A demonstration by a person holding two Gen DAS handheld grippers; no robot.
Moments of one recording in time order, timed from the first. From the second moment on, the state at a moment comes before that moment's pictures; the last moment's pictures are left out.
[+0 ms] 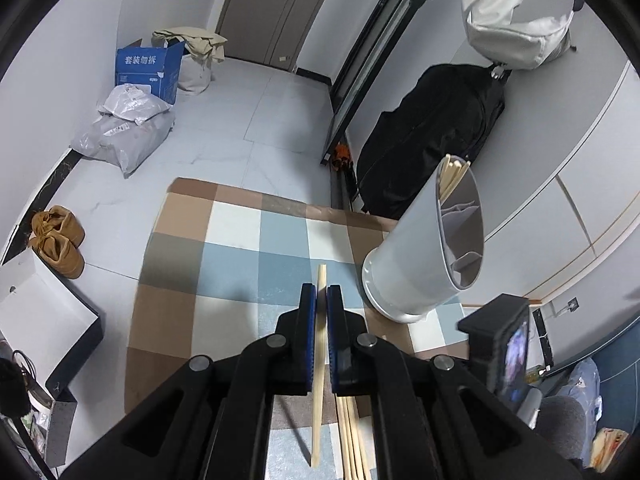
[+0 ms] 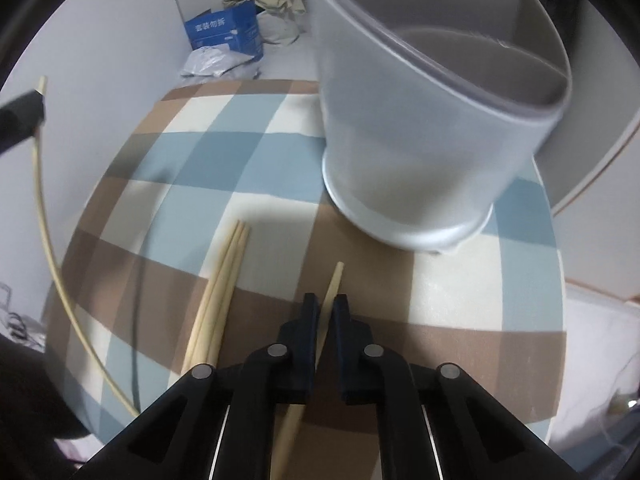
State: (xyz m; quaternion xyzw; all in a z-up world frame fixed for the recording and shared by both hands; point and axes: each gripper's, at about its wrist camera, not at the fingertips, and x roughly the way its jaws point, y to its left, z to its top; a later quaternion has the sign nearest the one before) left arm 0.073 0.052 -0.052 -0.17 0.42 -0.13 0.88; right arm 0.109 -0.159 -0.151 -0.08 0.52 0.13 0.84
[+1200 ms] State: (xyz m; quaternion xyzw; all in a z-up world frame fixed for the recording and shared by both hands) left arm 0.030 0.043 -0.025 -0.13 0.38 -0.16 0.90; right arm 0.022 -0.197 -0.048 0.09 0.21 0.20 0.95
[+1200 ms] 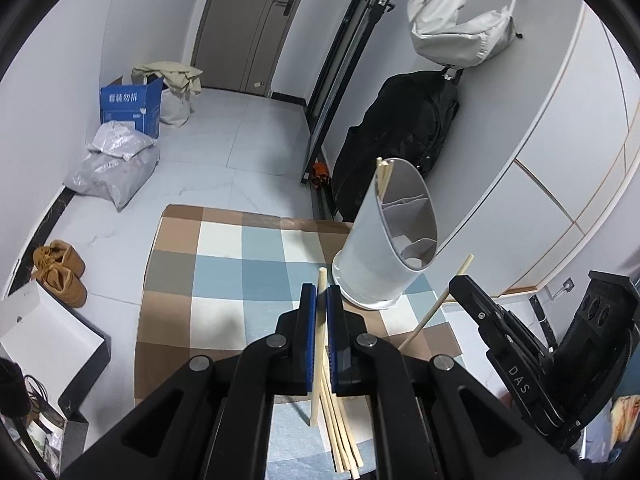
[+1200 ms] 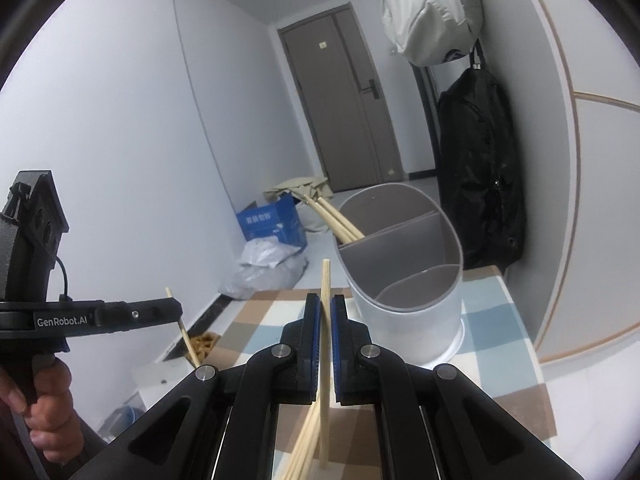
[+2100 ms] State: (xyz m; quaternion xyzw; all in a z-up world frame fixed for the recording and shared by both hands) left arm 0.082 -0.003 0.089 -0.16 0.29 -0.18 0.93; right arm 0.027 -0.237 0.078 0.04 0.09 0.23 0.97
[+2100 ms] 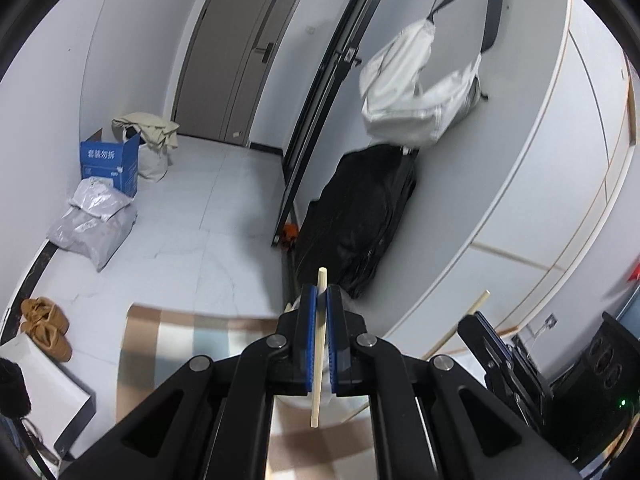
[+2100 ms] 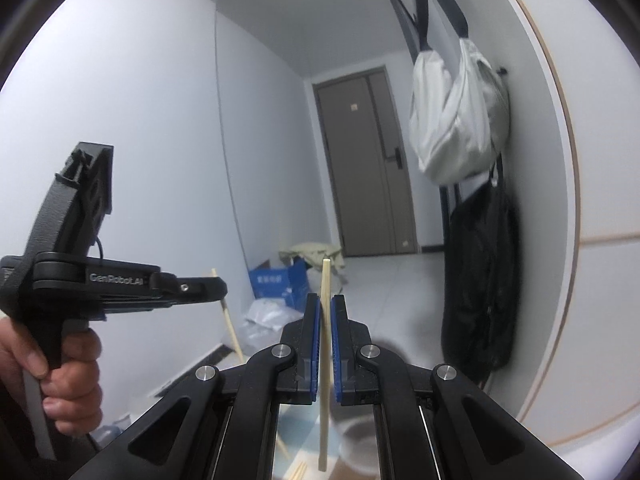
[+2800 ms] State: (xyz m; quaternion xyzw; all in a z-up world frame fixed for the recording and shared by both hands) left arm 0.167 -0.006 0.078 -0.22 0.28 -0.14 0.92; right arm 0.136 -0.216 0.102 -0.06 0.08 0.27 0.96
